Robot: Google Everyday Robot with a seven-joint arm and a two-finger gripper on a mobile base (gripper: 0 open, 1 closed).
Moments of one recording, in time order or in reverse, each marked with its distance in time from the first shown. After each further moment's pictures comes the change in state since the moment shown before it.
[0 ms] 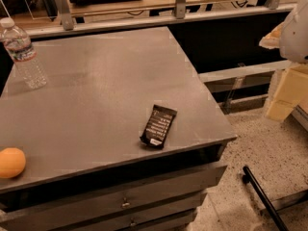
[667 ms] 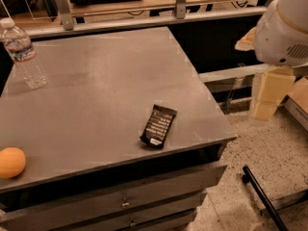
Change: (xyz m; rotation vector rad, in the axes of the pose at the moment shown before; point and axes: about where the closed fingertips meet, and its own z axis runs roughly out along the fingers) arm -0.029 -0.001 0.025 -0.049 0.023 -0.179
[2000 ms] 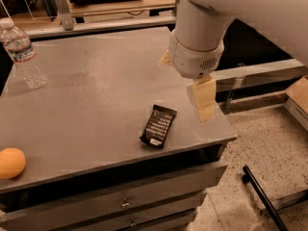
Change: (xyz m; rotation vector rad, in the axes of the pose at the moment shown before) arm -0.101 -0.009 0.071 -0.090 0.053 -0.511
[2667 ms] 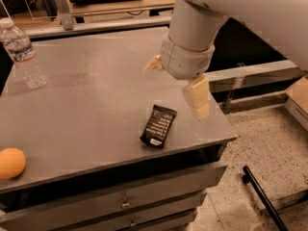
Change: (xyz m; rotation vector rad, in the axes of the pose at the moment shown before) arm -0.023 -0.007 0.012 -0.033 -0.120 -0.251
